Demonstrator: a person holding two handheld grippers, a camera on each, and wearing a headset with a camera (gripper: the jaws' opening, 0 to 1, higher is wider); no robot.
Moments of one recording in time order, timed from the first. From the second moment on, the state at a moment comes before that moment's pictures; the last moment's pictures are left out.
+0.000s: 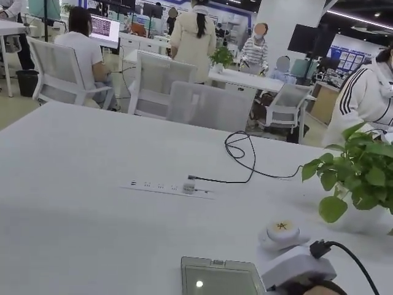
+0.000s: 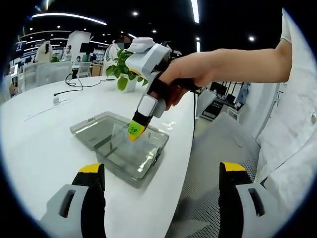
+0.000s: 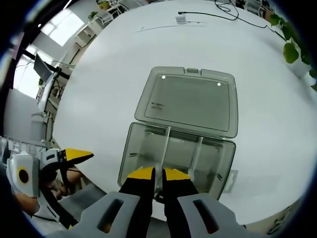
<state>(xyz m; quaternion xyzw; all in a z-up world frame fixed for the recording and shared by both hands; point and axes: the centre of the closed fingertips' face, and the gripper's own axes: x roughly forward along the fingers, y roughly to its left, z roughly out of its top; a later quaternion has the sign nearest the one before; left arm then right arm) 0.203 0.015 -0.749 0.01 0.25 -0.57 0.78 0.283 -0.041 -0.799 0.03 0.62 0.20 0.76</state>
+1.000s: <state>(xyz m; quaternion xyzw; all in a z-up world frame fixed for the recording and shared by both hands) 0.204 0.016 -0.755 0.01 0.26 -0.57 0.78 0.283 -0.030 -0.825 0.04 0.60 0.22 0.77</state>
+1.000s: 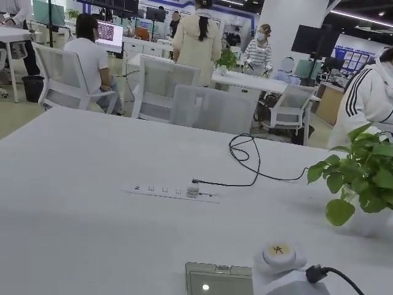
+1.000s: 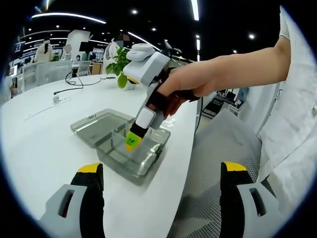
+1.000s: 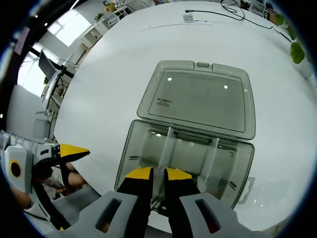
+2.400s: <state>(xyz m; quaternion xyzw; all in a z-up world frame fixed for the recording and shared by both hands) 0.202 0.023 -0.718 0.02 0.26 -0.47 0.84 0.261 -0.087 -0.742 0.07 0.49 0.36 0.79</state>
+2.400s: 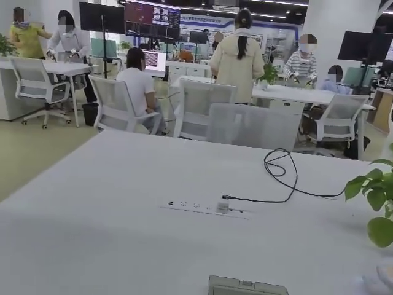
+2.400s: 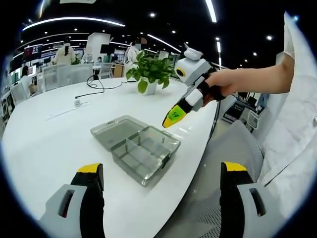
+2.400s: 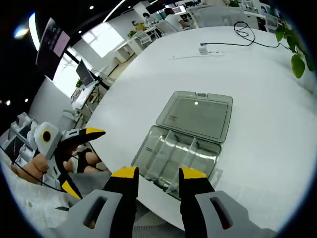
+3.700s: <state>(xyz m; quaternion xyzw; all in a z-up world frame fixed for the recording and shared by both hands) 0.196 0.023 -0.720 0.02 0.26 -0.46 0.85 0.244 -0.175 -0.830 -0.37 0.42 0.56 0.62</state>
